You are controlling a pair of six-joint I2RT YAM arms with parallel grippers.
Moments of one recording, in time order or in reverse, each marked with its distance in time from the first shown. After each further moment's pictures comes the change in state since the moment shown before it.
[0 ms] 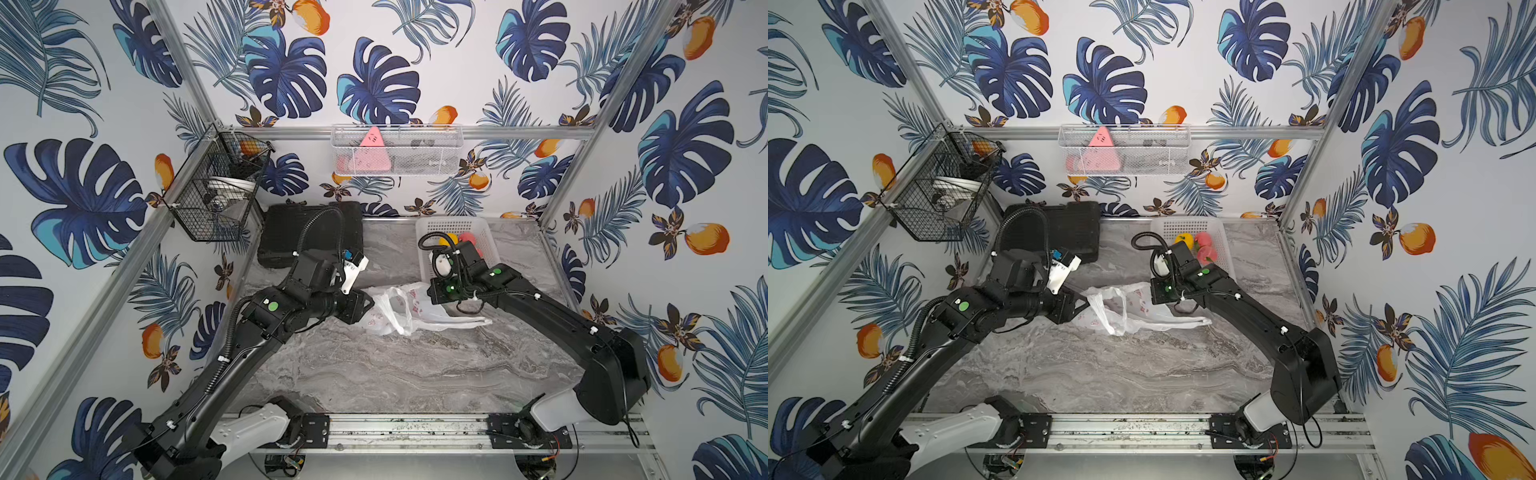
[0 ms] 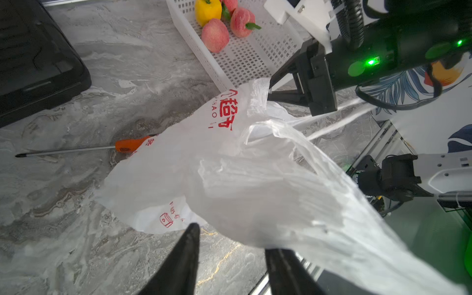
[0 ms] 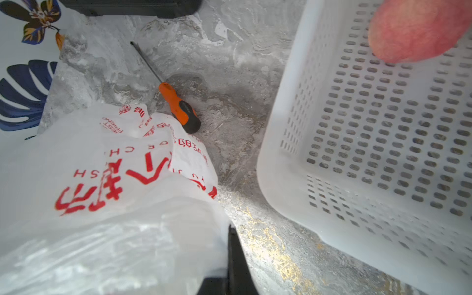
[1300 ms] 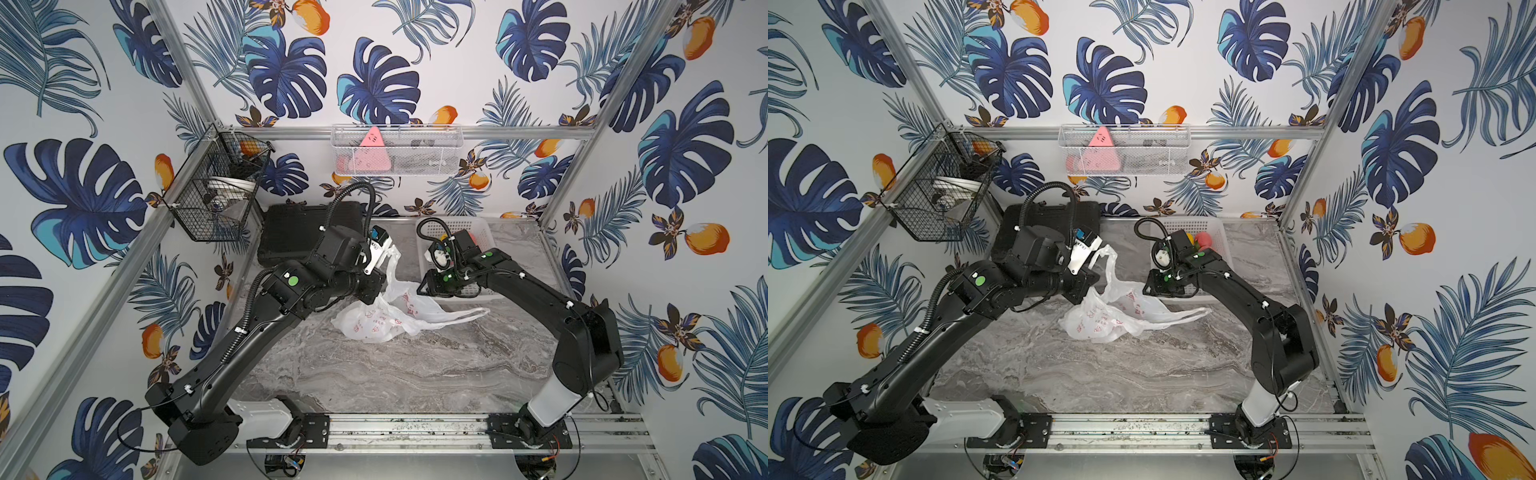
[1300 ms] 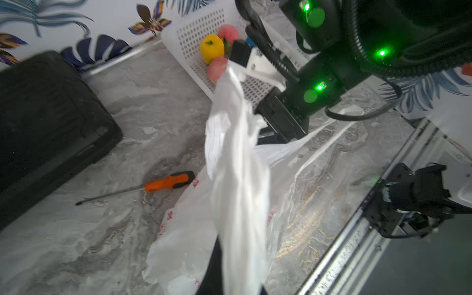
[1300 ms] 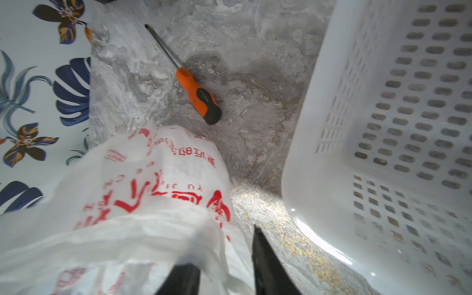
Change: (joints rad) left arm -0.132 0.211 0.271 -0.051 -0.164 0.035; right arm -0.108 0.161 0.126 -0.054 -0.283 0.053
